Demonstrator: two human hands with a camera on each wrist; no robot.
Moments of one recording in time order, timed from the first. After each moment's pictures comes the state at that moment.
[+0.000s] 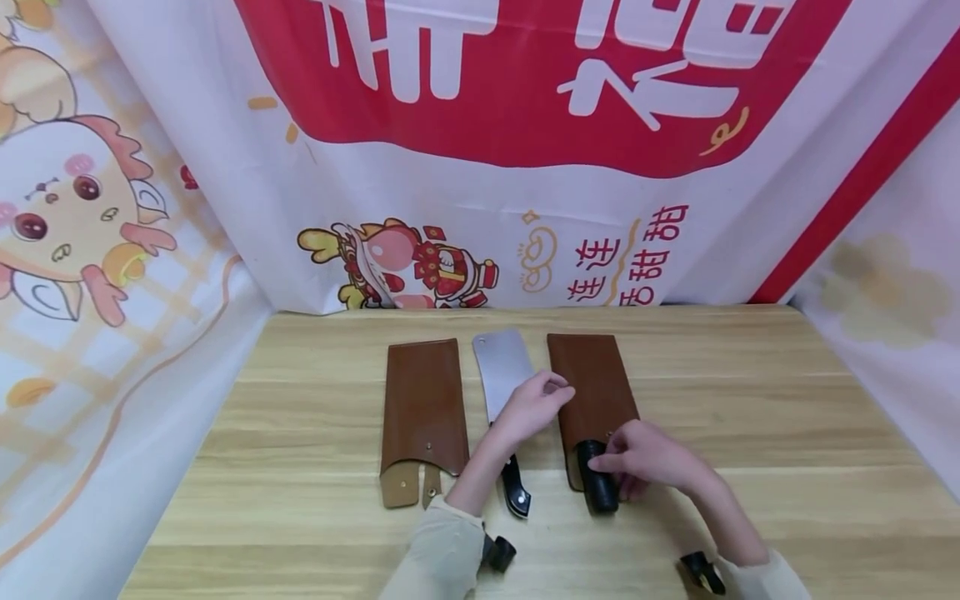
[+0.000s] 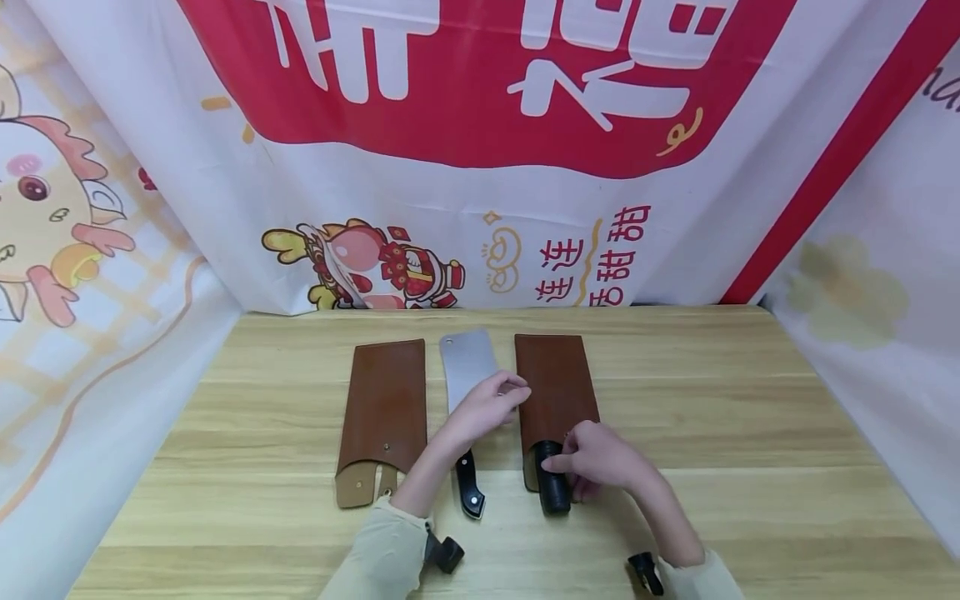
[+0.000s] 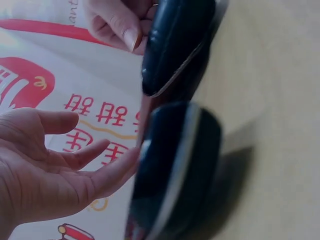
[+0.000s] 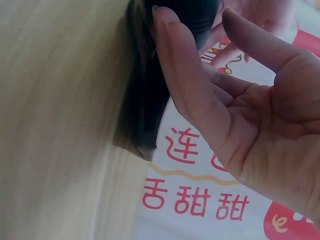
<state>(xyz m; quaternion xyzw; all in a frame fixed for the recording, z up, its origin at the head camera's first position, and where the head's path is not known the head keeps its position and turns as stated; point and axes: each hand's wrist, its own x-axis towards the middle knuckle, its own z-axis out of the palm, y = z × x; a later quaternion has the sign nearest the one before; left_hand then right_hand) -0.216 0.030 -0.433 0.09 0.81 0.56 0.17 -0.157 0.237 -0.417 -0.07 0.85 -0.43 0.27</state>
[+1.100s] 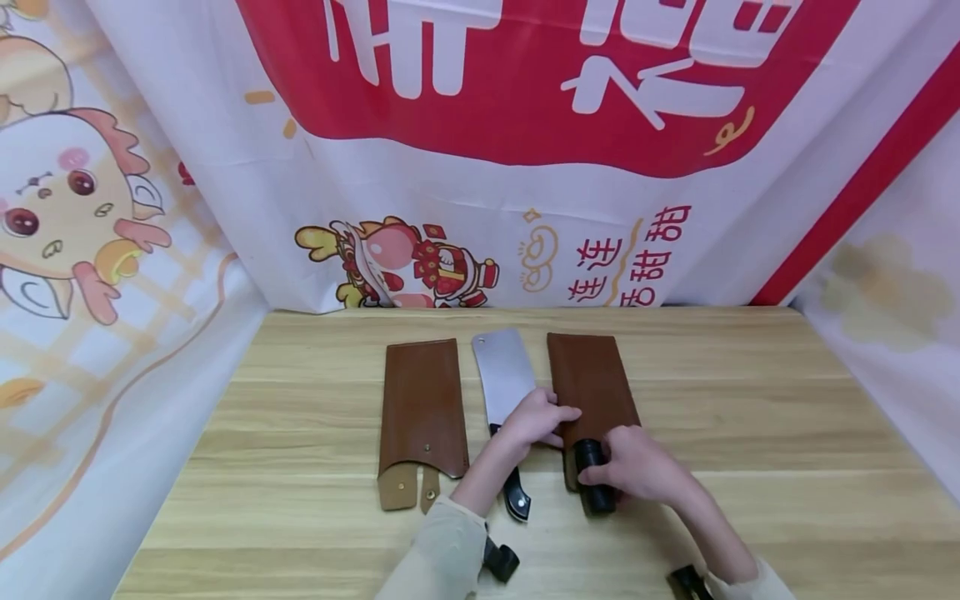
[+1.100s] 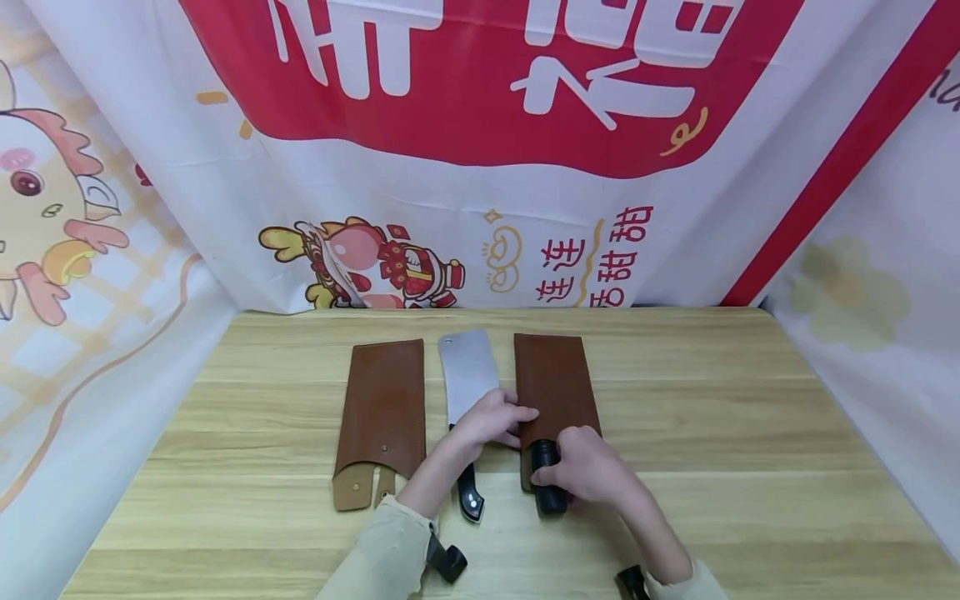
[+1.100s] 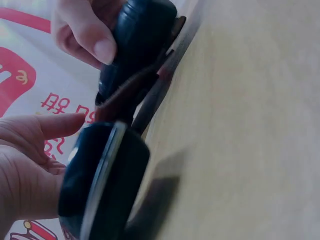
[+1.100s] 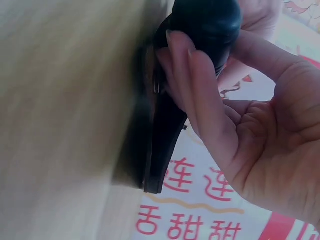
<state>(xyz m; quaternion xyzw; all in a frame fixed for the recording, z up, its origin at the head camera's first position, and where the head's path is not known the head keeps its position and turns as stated) -0.220 0.042 -0.455 0.01 0.72 0.65 0.27 -0.149 0.206 -0.415 -0.04 0.92 -0.34 0.19</state>
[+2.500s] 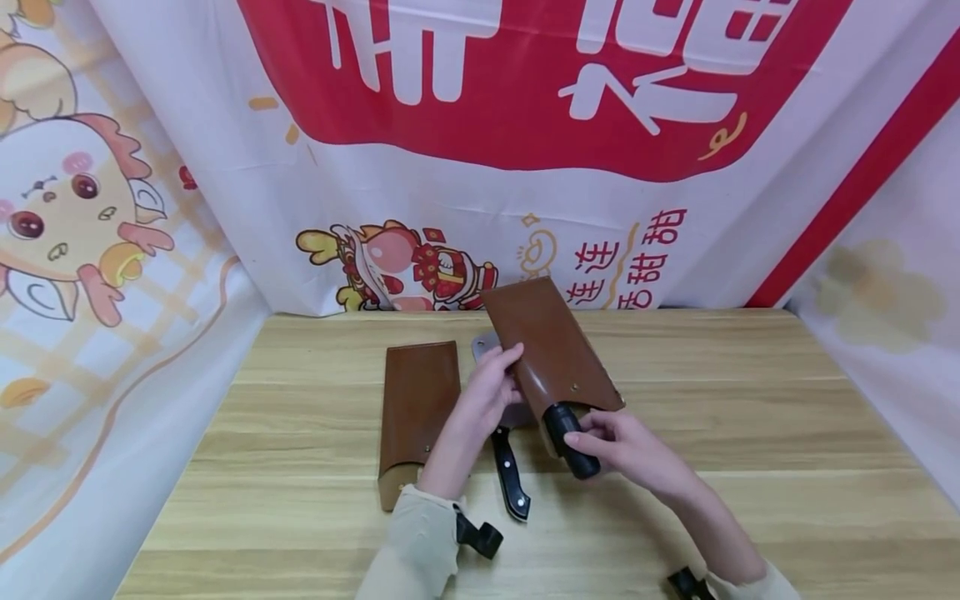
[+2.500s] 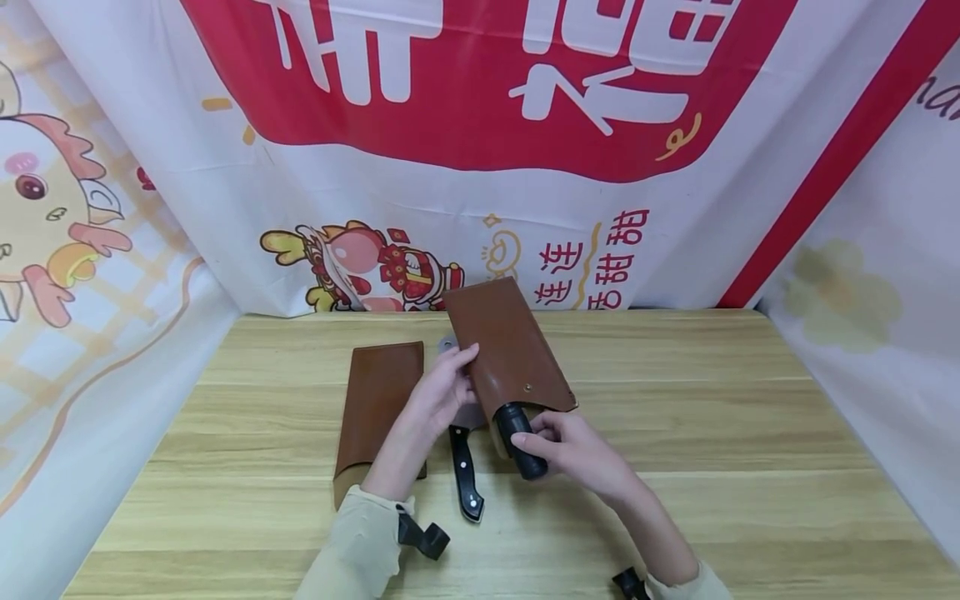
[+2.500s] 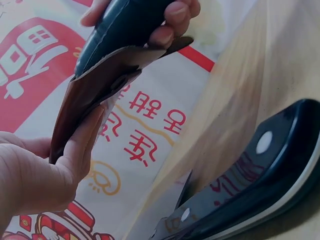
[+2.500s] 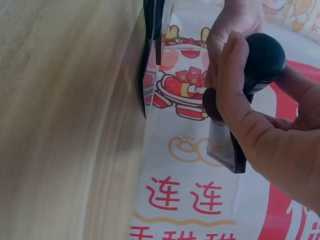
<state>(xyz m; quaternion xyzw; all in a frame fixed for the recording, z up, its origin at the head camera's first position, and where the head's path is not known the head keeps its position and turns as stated) -0.239 -0.004 -0.411 -0.04 0.51 0.84 0.19 -0.152 0.204 -0.394 -0.11 0.78 -0.58 0.22</state>
